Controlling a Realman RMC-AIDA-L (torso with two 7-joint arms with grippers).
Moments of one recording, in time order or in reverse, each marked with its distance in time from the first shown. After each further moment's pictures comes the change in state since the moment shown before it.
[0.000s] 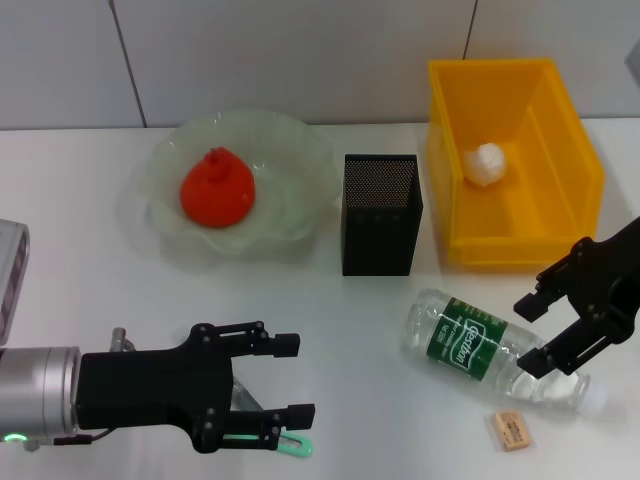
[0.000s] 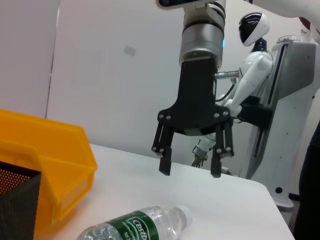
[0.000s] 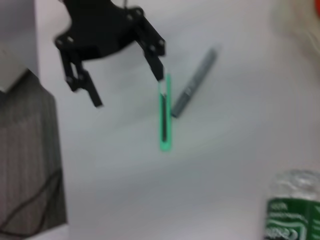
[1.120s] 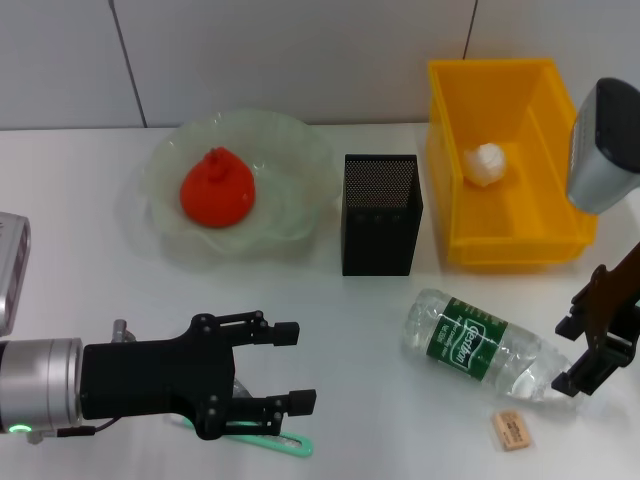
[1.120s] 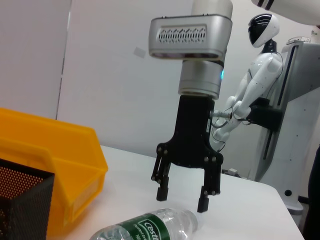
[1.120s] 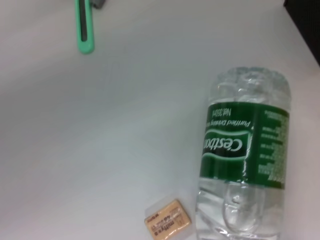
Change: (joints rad) left arm -0.007 -0.002 -0.007 -0.002 -0.008 -0.021 -0.009; right arm -0.016 0.061 -0.164 0.012 -0.247 0.161 0.052
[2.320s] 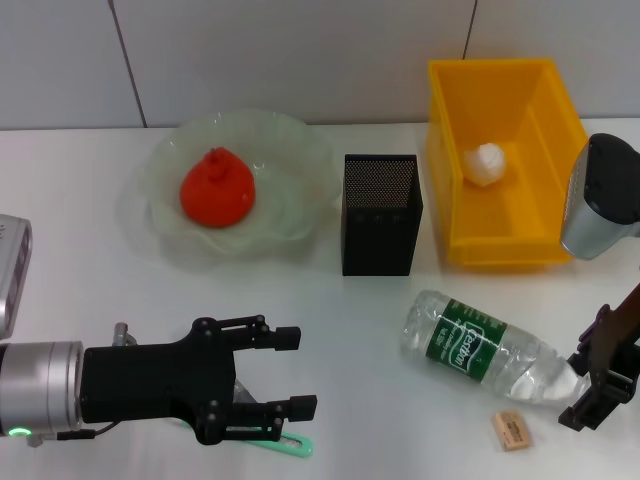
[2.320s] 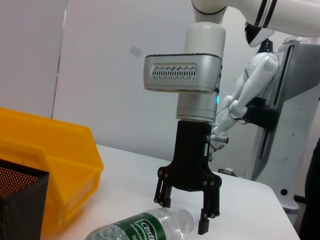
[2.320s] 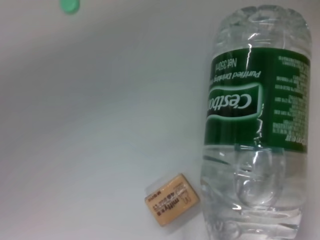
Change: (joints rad) left arm 0.001 -0.001 0.001 0.000 0.006 0.008 0.000; right arm -0.038 0.007 -0.025 0.110 -0.025 0.098 -0.002
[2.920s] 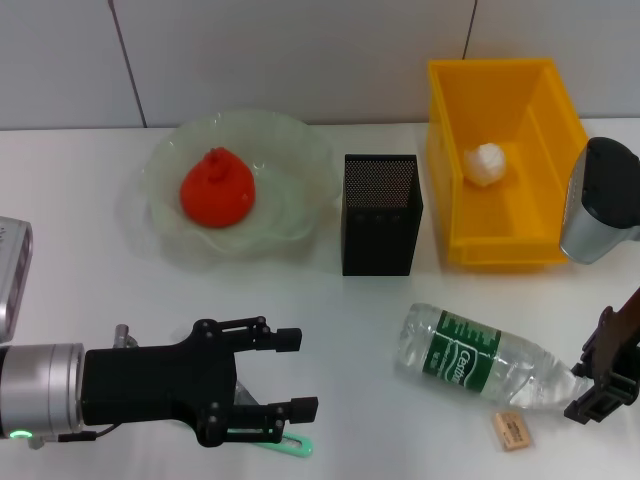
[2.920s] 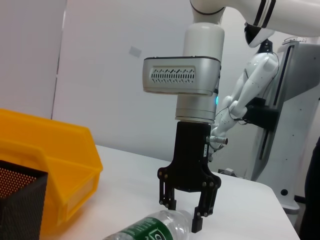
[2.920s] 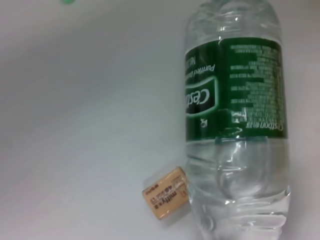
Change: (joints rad) left arm 0.004 -0.003 0.000 0.000 -0.001 0.000 0.007; right arm 0.000 0.000 -0.015 0.001 -0.011 0.002 0.005
